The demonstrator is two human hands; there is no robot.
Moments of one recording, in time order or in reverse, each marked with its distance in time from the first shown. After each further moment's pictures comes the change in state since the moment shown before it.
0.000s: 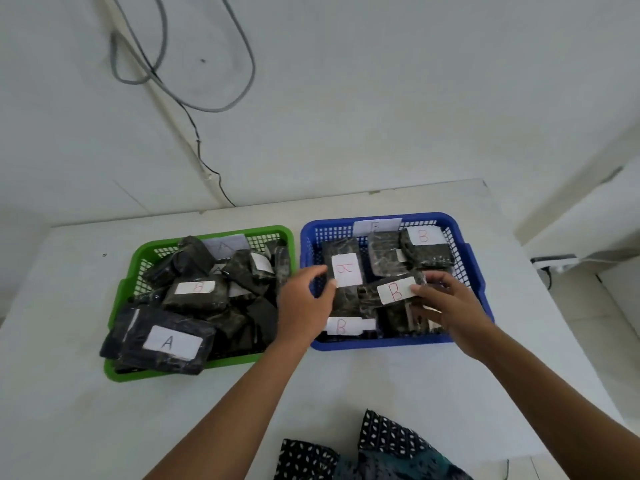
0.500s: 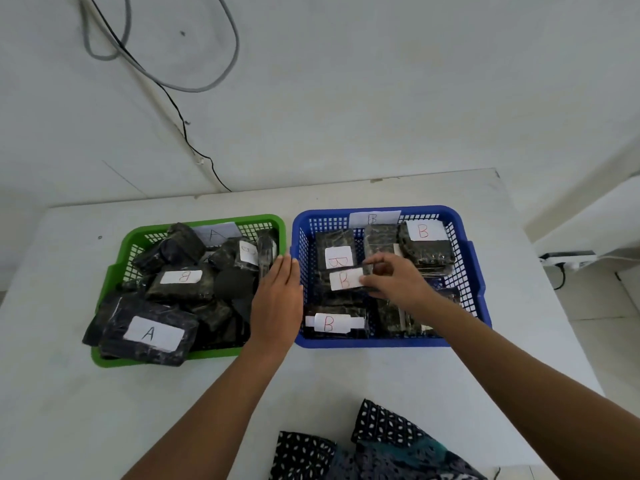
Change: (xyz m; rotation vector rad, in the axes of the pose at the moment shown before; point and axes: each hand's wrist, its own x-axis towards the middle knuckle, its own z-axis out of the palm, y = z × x) left_hand 0.003 -0.027 0.000 0.812 -0.031 0.270; right_hand 0.058 -0.005 0.047 -0.473 -0.216 0.002
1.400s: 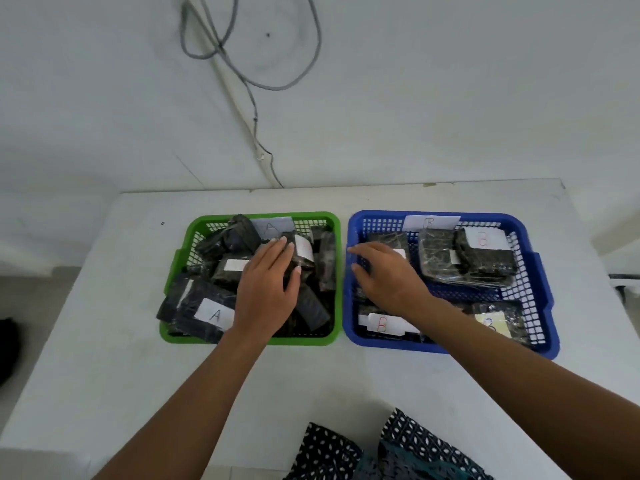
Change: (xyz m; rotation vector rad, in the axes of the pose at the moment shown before) left_hand -0.019 -0.098 -0.050 -0.168 0.226 -0.054; right_hand 0.005 -0.044 0.100 -0.735 0.052 -0.602
